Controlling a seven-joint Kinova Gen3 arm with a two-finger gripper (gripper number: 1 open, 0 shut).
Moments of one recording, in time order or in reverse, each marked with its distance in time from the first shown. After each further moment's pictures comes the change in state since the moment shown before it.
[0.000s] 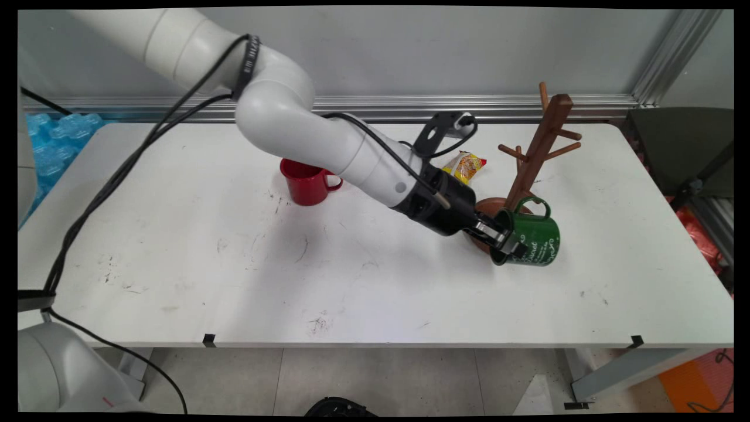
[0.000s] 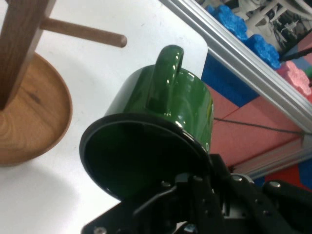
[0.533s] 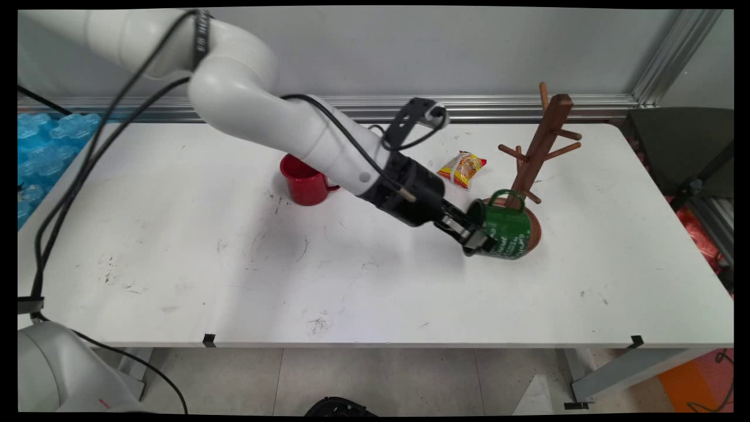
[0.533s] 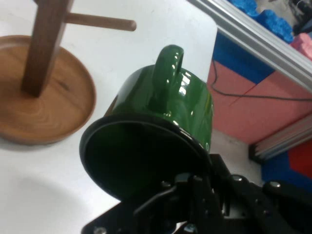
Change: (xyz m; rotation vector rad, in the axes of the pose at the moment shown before) arm -0.004 0.003 -0.049 0.050 -0.038 0.101
